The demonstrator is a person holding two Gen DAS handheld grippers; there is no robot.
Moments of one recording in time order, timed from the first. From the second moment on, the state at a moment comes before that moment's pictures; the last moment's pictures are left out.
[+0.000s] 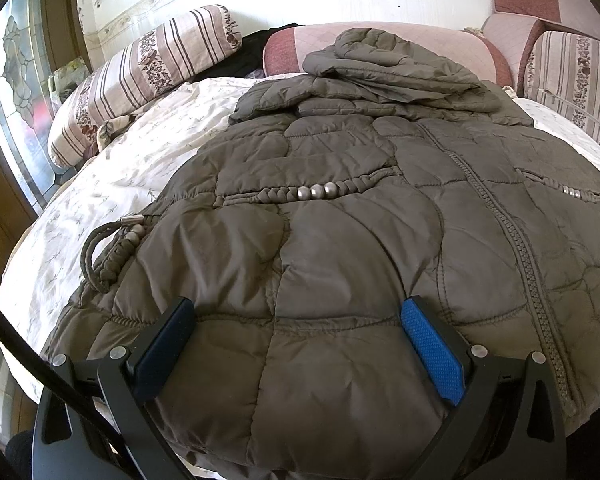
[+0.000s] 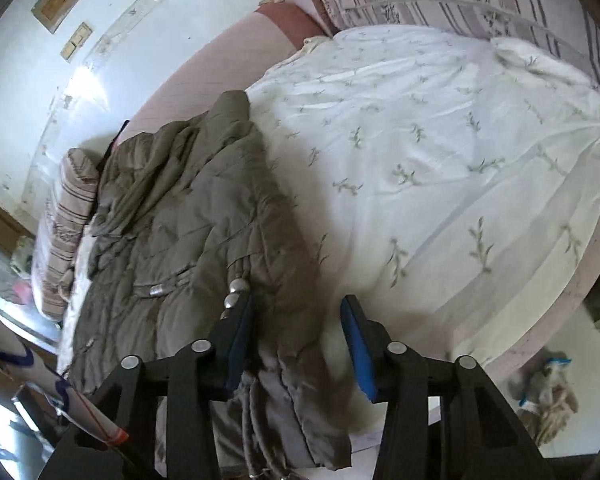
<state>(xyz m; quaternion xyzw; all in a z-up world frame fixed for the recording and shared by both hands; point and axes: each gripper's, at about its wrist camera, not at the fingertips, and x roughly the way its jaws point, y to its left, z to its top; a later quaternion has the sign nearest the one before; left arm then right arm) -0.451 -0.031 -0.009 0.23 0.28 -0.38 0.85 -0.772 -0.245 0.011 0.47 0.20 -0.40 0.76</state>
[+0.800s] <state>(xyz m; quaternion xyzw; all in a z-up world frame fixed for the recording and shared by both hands) -0.299 0.093 0.038 -0.03 0.47 -0.35 0.81 -0.791 -0.236 0.004 0.49 0.19 -0.42 0.74</state>
